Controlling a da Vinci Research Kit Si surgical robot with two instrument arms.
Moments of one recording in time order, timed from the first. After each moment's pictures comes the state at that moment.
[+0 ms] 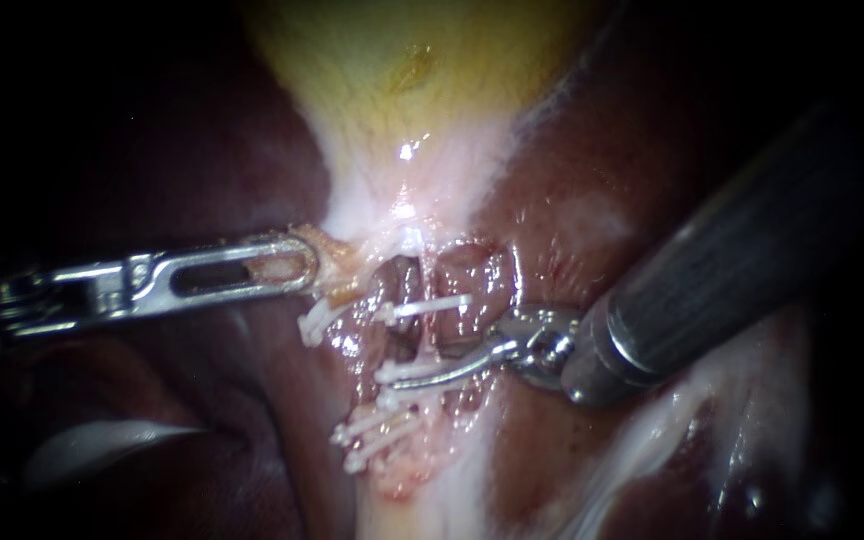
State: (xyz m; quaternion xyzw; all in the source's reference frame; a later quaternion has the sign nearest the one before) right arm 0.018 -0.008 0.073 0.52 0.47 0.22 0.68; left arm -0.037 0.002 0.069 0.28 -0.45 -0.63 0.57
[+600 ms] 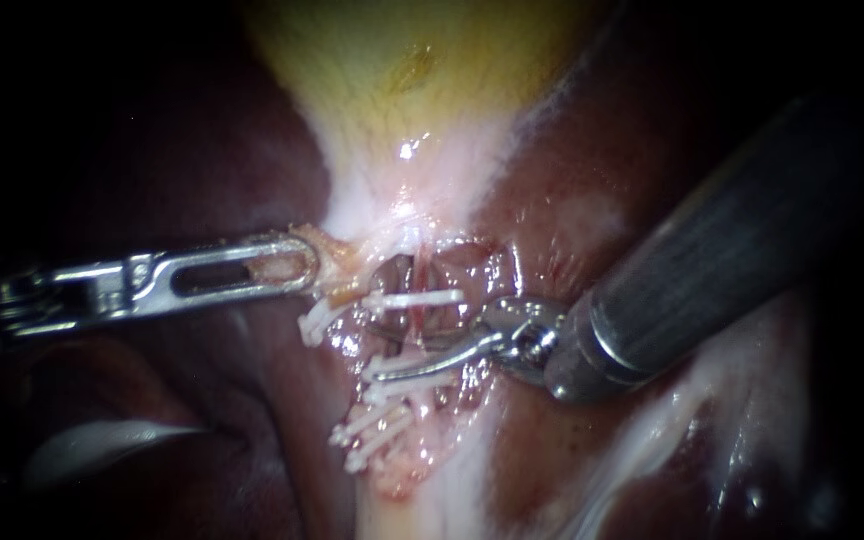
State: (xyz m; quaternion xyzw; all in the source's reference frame) right arm 0.020 -0.007 0.073 0.53 0.50 0.23 0.65; left arm -0.037 0.002 0.069 0.28 -0.45 -0.63 0.57
